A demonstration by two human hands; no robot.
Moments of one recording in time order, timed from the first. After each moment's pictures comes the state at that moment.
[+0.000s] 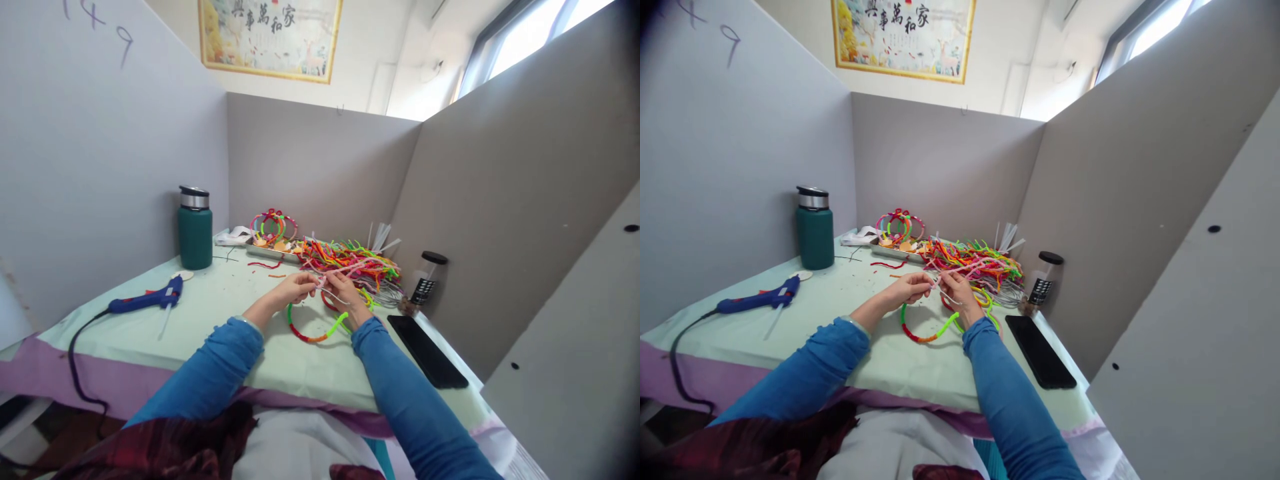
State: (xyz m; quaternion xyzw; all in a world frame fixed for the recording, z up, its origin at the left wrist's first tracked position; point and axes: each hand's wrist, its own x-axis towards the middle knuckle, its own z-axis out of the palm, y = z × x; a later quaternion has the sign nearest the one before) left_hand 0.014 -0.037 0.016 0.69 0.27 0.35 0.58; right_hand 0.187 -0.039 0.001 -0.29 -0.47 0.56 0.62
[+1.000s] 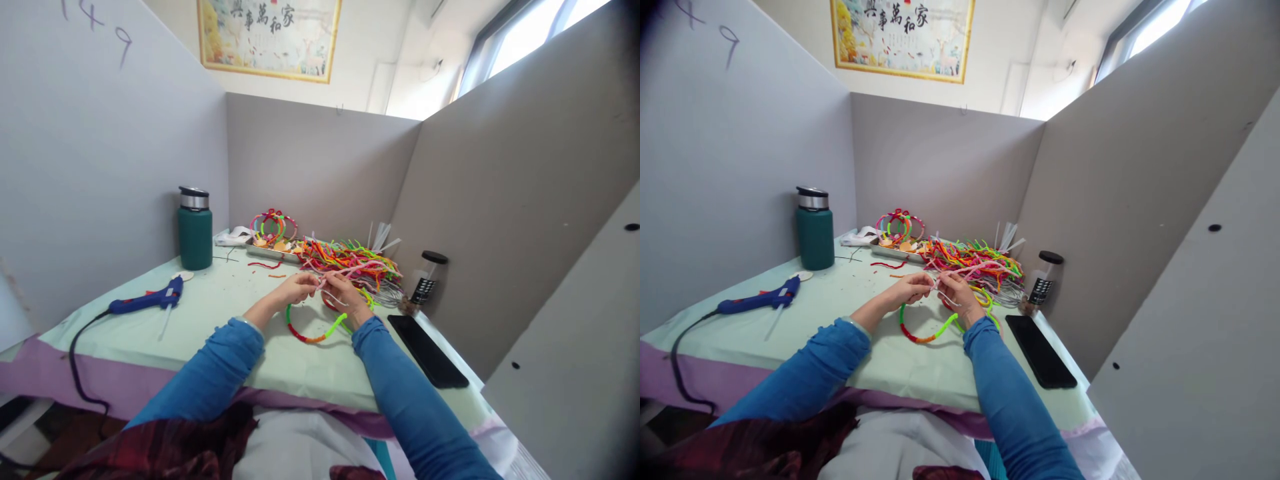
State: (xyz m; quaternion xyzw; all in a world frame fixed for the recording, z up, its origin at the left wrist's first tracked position) left_hand 0.017 -0.041 0.020 0.69 0.30 0.36 0.55; right_hand 0.191 -0.050 0.006 -0.29 -0.49 0.59 0.58
